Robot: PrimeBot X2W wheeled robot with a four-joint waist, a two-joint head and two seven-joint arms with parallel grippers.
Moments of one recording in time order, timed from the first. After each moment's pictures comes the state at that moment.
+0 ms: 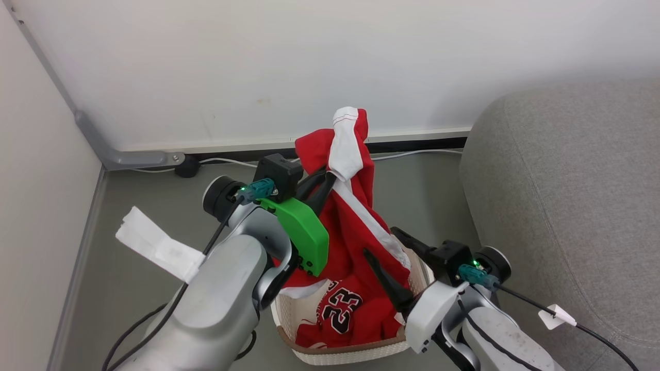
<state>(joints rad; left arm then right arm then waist) -0.61 0.03 -0.77 0.47 -0.55 -0.10 -0.06 -0.24 -0.06 0.59 0.49 0.18 0.12 -0.25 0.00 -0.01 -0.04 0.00</state>
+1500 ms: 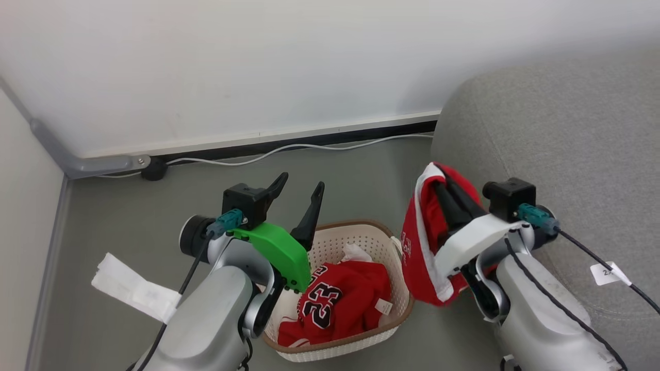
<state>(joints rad) -0.49 0.07 -0.74 0.41 -0.62 0.04 -0.13 -0.35 -0.07 0.43 0.51 0.32 0.05 -0.25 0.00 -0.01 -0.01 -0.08</state>
